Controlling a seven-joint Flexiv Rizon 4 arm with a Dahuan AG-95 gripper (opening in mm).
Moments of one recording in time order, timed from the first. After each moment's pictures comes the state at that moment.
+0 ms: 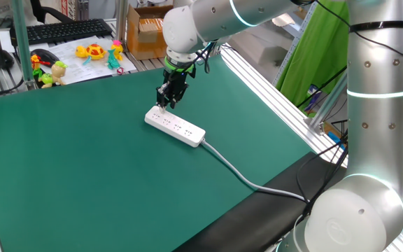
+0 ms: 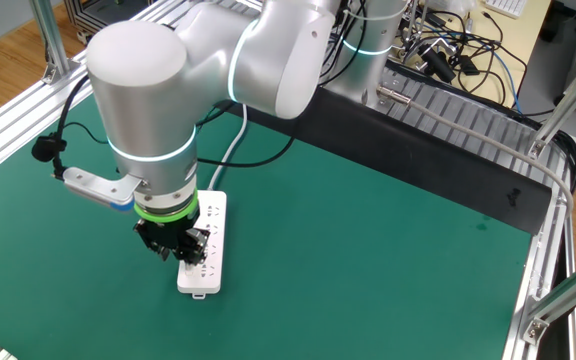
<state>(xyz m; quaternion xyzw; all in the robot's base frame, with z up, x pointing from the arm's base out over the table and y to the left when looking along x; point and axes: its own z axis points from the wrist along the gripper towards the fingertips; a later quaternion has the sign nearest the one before) 0.646 -0.055 0.031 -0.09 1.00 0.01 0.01</state>
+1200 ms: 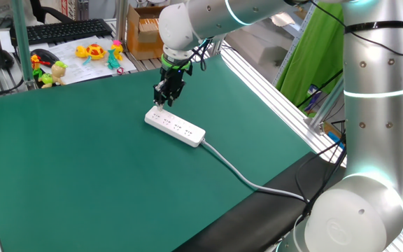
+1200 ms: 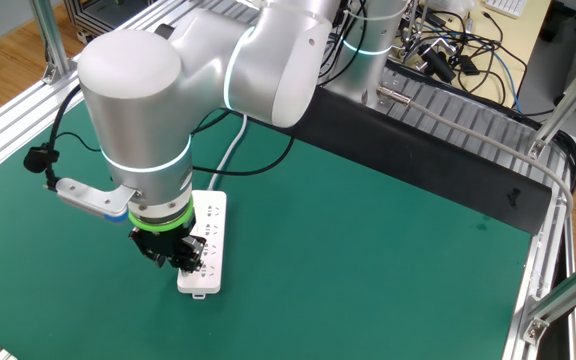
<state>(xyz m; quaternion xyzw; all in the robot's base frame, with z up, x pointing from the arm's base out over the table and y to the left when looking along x) 0.660 -0.053 0.029 -0.09 1.00 0.01 0.00</state>
